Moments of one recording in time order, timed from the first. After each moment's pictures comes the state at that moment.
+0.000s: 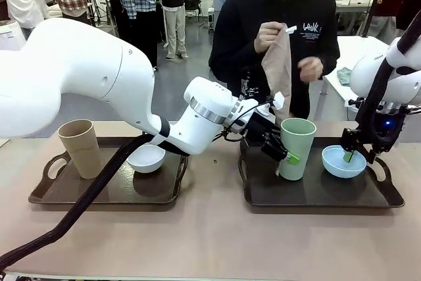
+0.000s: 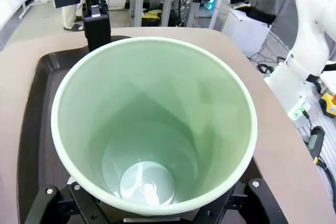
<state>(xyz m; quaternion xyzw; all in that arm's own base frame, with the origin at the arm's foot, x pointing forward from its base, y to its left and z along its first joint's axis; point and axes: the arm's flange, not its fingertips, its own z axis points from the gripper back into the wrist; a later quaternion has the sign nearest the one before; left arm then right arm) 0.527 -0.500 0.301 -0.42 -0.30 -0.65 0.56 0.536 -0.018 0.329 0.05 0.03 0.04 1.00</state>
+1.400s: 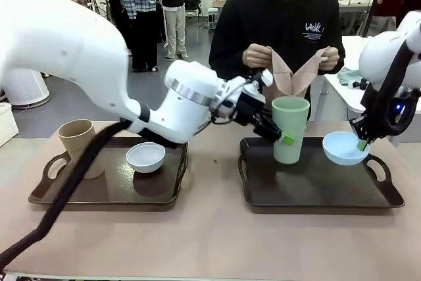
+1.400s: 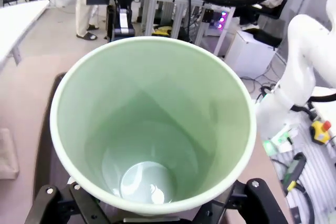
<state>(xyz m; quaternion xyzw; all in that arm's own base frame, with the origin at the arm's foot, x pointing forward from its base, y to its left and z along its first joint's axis) 0.499 -0.460 0.379 -0.43 -0.32 -0.61 0.58 0.498 0.001 0.409 0.04 -0.02 0.08 1.00</state>
